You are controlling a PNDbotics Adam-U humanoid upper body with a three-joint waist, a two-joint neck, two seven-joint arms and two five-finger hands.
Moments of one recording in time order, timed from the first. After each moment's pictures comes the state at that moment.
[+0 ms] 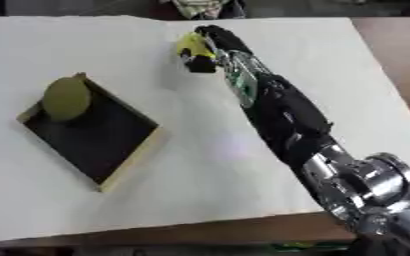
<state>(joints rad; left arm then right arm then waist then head) -0.15 0.21 0.08 -1.92 -0.12 -0.10 -0.02 -1.17 -0.02 -0.09 -0.52 1.18 0.06 0.05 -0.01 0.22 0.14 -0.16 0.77</state>
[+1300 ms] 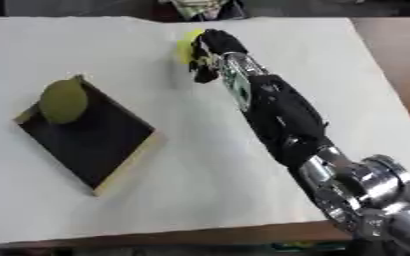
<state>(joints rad) -0.15 0.21 0.08 -1.92 -0.12 -0.10 -0.03 -1.15 -0.01 -0.09 -0.55 1.36 0.04 -0.02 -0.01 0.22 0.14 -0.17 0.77</state>
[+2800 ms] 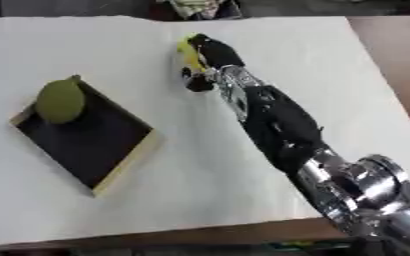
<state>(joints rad) -0.15 0.21 0.08 -1.92 -0.12 -0.11 -0.03 -1.16 -0.02 -0.07 -0.48 1.35 0.02 -0.01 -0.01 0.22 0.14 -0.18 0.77</state>
